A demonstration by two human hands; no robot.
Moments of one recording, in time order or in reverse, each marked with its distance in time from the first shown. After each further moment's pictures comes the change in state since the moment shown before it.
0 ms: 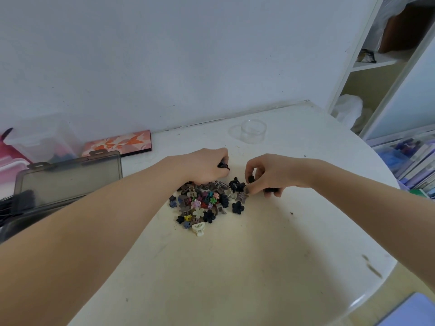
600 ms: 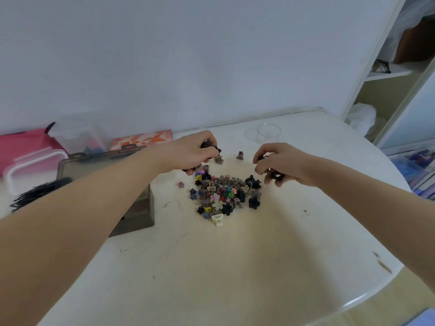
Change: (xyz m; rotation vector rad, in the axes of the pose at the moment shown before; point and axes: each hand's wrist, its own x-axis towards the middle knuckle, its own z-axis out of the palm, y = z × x) left_hand -0.071 -0.028 -0.034 -0.522 0.151 -0.120; right_hand -0.009 -0.028 0.007 0.366 0.192 -0.006
